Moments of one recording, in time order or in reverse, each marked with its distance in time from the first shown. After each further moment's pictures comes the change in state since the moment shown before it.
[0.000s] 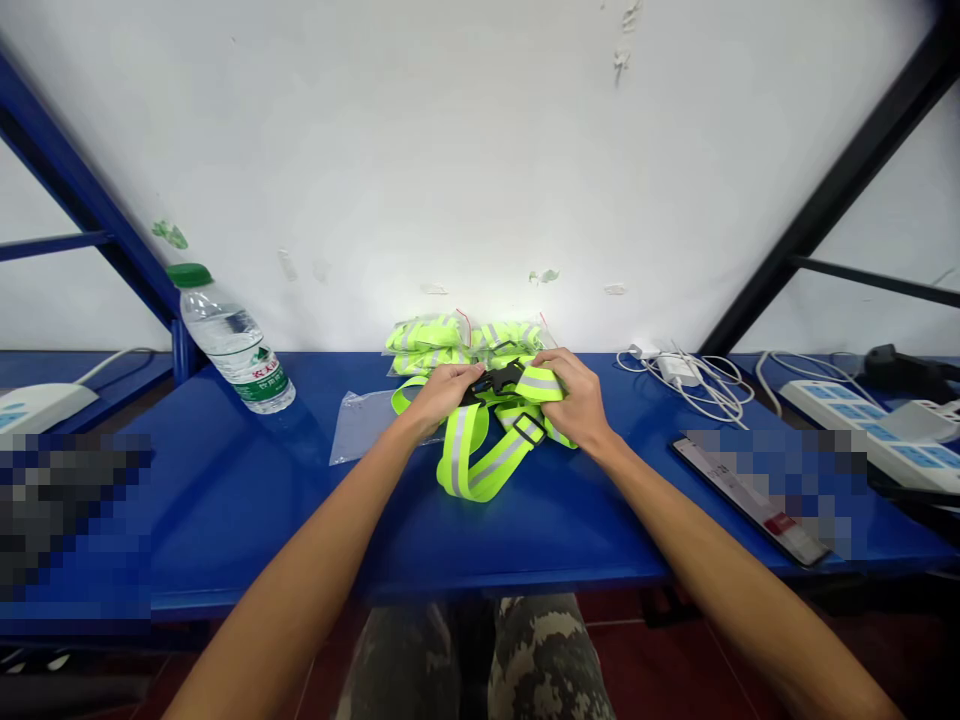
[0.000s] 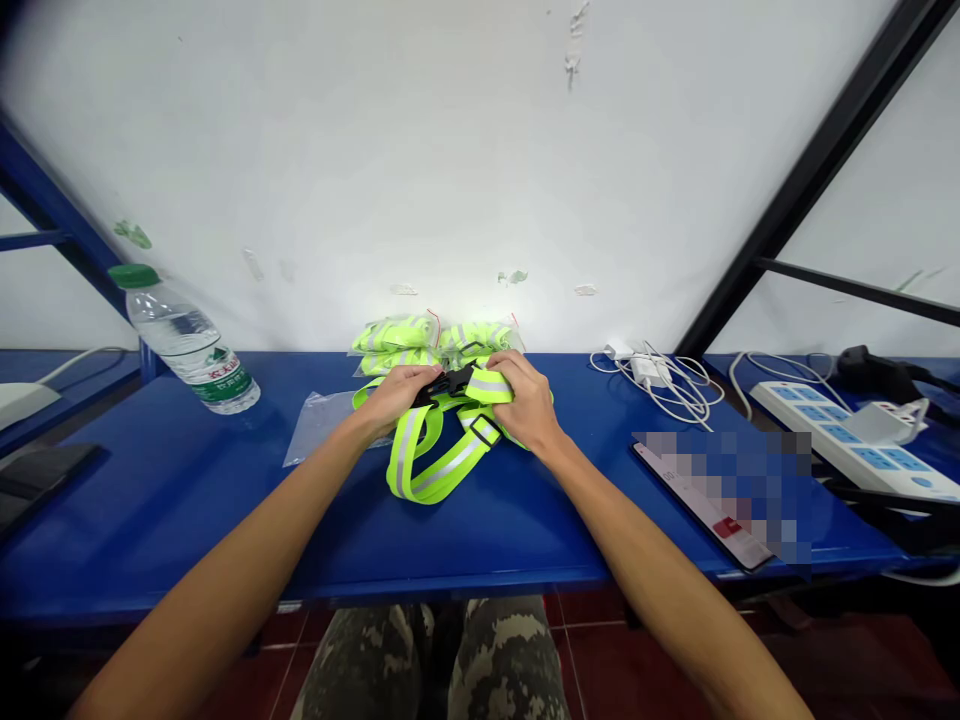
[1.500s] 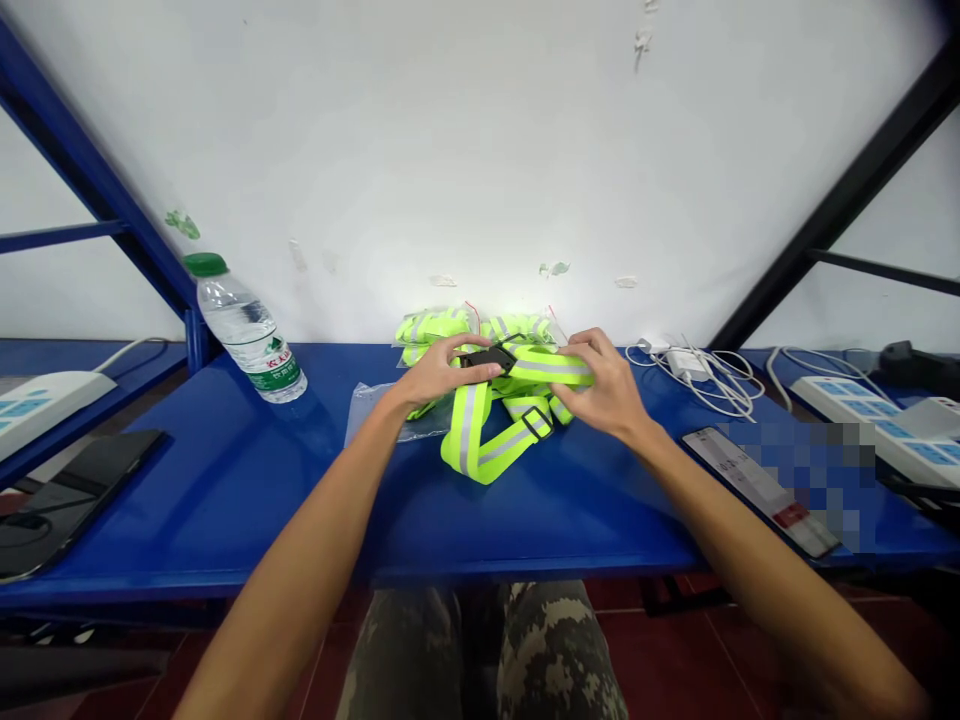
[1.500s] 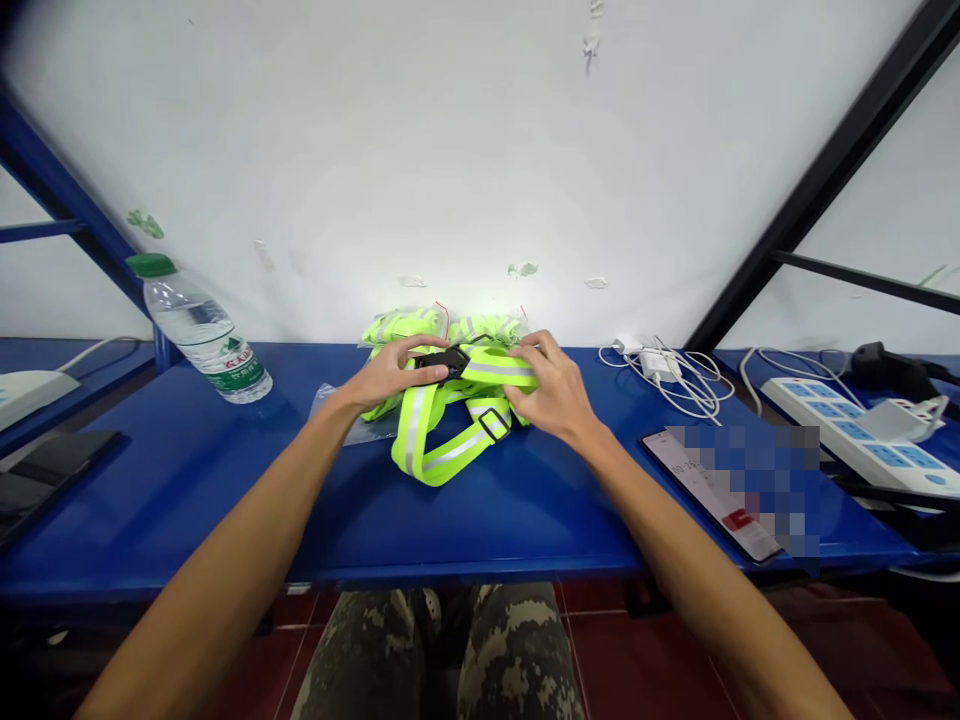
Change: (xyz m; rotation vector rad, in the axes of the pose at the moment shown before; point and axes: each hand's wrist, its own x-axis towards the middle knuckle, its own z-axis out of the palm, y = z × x) left_hand -0.021 0.045 -0.027 0.300 -0.140 0.199; right_hand 0.007 -0.001 -0.029 -0.216 -0.113 0.018
